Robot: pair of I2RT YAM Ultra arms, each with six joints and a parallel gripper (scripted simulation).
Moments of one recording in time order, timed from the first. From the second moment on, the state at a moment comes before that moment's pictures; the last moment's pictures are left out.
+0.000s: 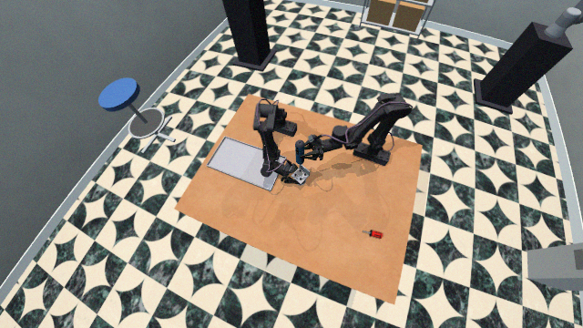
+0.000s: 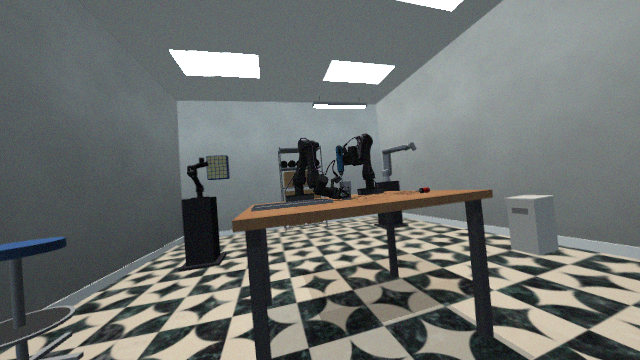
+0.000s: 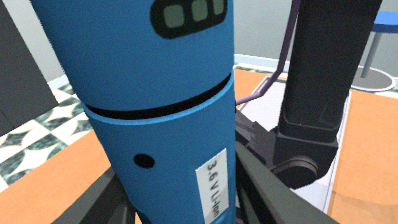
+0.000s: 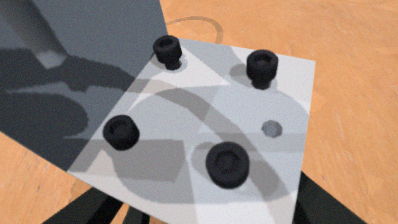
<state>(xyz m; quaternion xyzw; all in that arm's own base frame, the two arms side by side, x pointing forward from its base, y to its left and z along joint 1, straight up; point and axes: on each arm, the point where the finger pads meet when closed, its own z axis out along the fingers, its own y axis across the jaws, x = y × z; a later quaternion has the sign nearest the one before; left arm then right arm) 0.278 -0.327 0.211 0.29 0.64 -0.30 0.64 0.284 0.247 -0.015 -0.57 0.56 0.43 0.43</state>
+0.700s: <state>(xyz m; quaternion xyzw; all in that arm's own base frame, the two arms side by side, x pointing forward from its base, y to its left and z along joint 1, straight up) 0.280 -0.326 0.211 0.29 0.64 -0.30 0.64 0.284 0.247 -0.015 -0.57 0.56 0.43 0.43</state>
